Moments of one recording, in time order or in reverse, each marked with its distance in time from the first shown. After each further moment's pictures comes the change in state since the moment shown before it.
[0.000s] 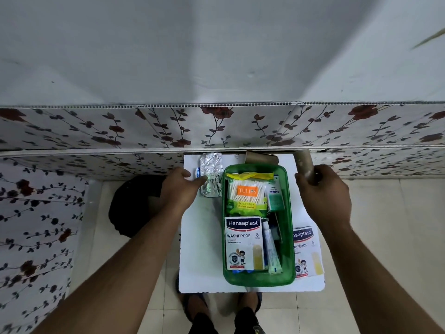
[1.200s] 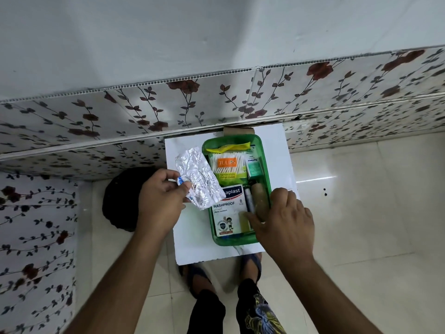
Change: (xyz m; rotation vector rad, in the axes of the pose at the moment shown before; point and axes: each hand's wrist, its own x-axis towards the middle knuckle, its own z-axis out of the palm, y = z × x) left_hand -0.124 0.012 -0.042 -0.290 -0.099 0.095; right_hand -0.140 0.027 0.007 -0.381 0.001 -0.278
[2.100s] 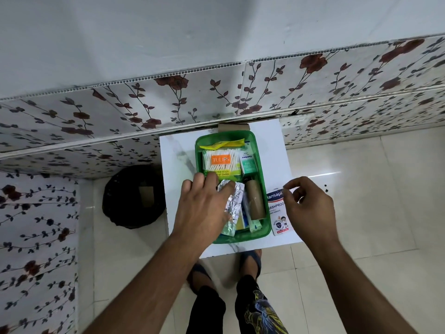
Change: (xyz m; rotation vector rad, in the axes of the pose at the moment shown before) left_hand -0.012 -0.029 0.064 1.259 -0.091 0.865; right_hand 0.030 0.053 -0.020 0.569 -0.076 0.303
